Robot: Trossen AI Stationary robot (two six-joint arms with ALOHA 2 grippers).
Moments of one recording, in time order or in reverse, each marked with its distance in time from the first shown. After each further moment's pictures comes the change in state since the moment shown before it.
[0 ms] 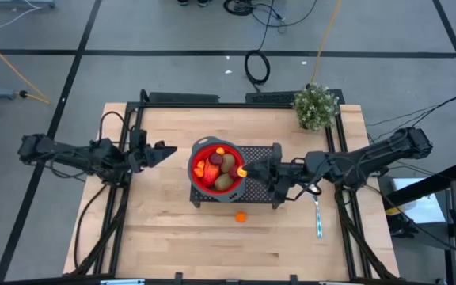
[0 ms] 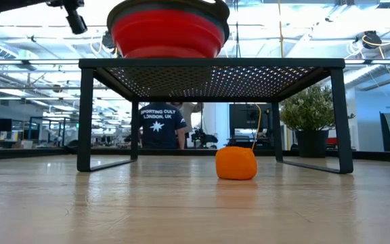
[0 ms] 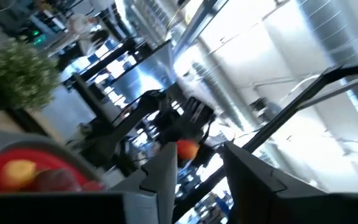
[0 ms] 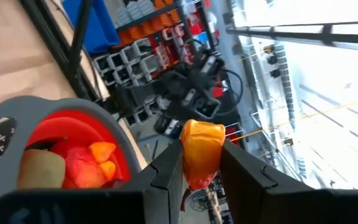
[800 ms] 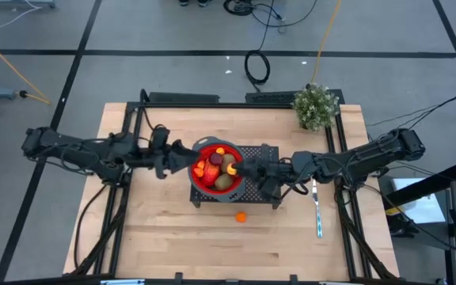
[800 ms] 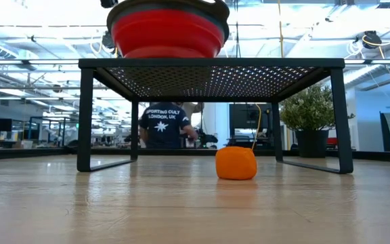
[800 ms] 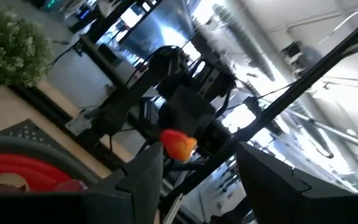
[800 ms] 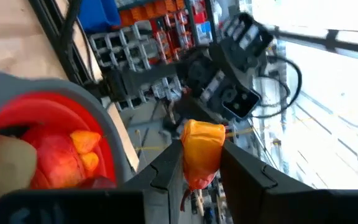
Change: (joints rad) left arm 0.001 0.335 0.410 -0.308 0.098 0.059; right arm -0.032 0.118 0.095 -0.005 0.015 -0.112
